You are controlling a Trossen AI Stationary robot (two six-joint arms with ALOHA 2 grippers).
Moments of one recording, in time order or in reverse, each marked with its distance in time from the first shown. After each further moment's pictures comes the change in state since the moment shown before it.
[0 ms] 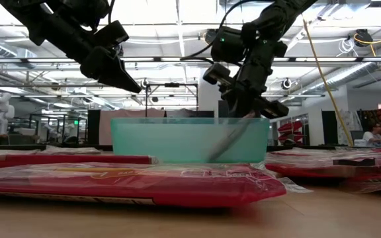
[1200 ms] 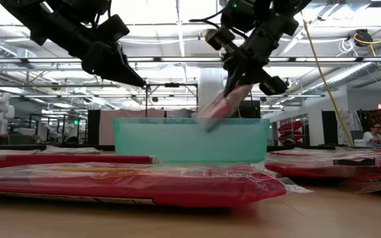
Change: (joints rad) left arm 0.003 -0.001 0.000 0.053 0.039 0.061; right arm 0.032 -0.175 -0.001 0.009 0.045 0.032
